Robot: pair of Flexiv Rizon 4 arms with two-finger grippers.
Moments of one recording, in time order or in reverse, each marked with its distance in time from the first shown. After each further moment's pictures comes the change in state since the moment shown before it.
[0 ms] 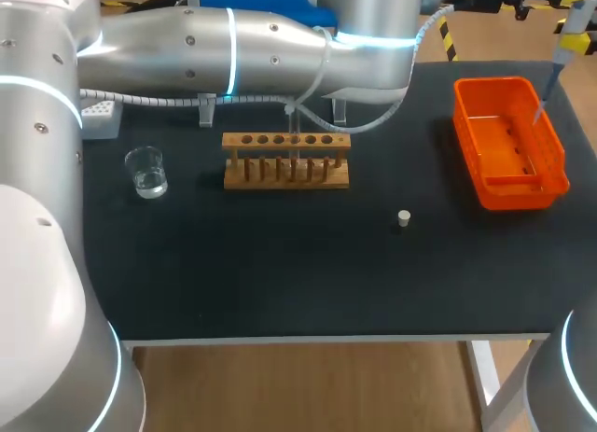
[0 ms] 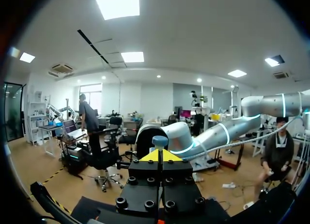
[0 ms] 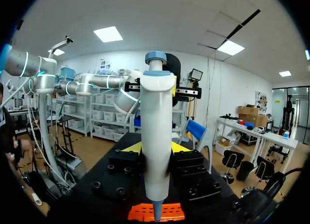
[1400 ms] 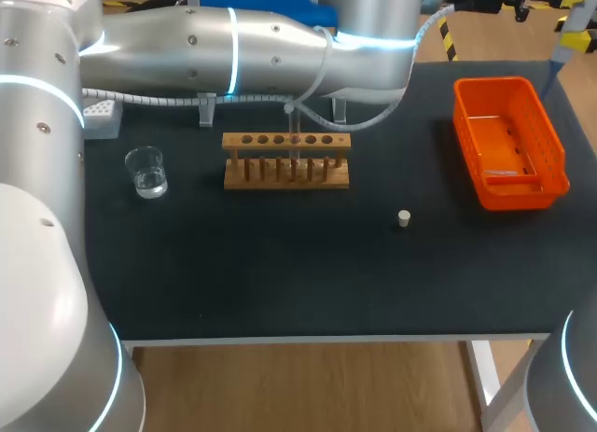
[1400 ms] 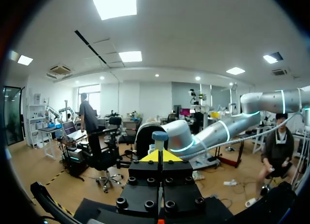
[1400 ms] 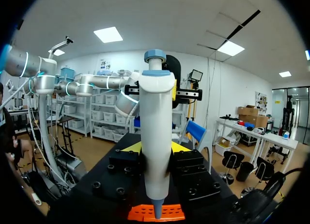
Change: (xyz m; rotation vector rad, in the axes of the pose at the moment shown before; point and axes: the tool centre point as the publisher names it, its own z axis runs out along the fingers) left arm -0.001 -0.001 0.002 -0.006 0.006 0.030; right arm -0.001 0.004 0.000 -0.005 0.001 -0.001
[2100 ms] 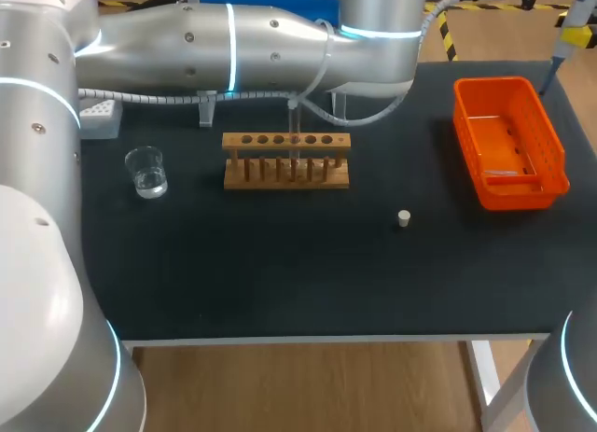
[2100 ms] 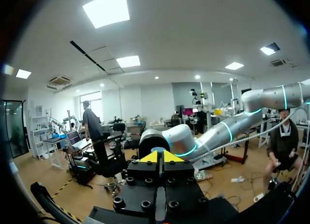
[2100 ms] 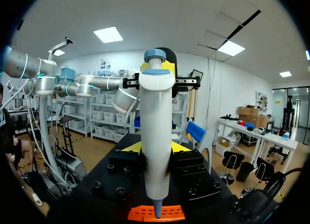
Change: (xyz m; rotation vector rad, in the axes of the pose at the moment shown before) left arm 0.002 -0.027 -0.002 0.016 -0.028 0.081; right arm -0.001 0.006 0.001 0.004 0.003 0.001
